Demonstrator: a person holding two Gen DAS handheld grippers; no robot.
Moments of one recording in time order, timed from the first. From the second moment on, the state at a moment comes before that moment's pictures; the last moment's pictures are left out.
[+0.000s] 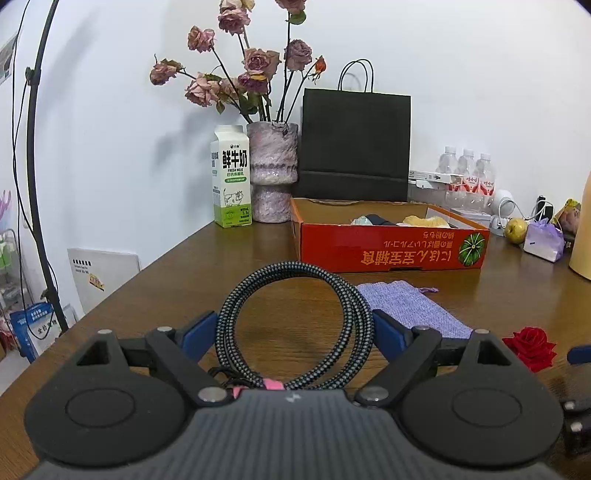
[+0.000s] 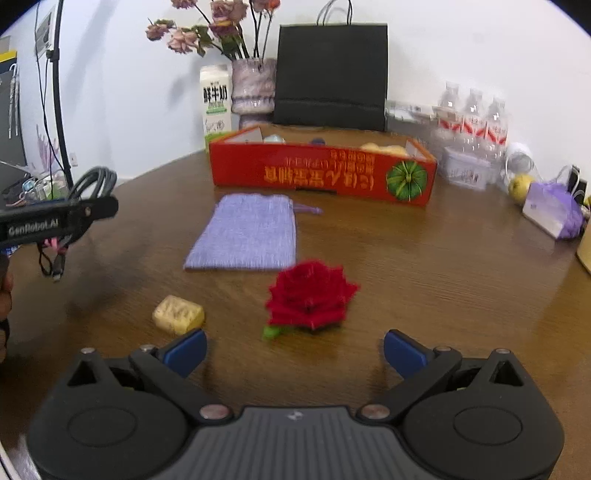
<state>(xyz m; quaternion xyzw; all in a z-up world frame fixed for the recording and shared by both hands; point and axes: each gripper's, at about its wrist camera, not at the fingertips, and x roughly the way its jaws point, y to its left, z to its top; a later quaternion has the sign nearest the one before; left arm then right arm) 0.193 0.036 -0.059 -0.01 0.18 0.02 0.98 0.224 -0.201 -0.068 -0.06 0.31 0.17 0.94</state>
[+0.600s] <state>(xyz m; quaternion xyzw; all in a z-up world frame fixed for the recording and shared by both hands) 0.193 0.042 -0.059 -0.03 0.18 0.01 0.98 0.263 -0.195 -0.074 -0.04 0.32 0.14 0.93</state>
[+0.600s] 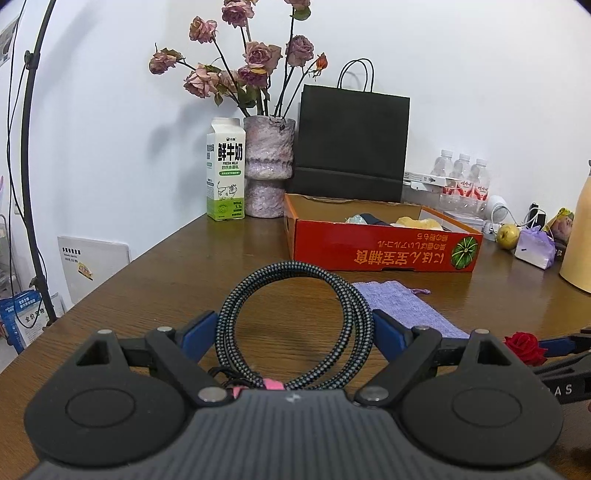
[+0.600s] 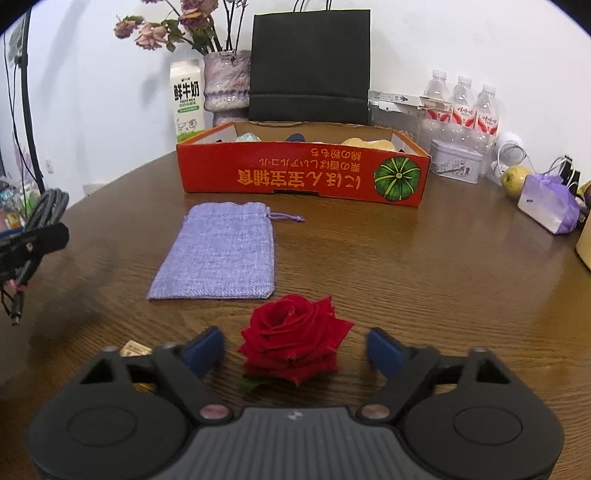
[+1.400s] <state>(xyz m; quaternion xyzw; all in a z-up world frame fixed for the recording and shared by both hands) 0.196 0.041 -0.060 -0.03 0.19 0.02 0.98 0.235 -0.195 -0.058 -0.05 0.23 0.14 0.96</state>
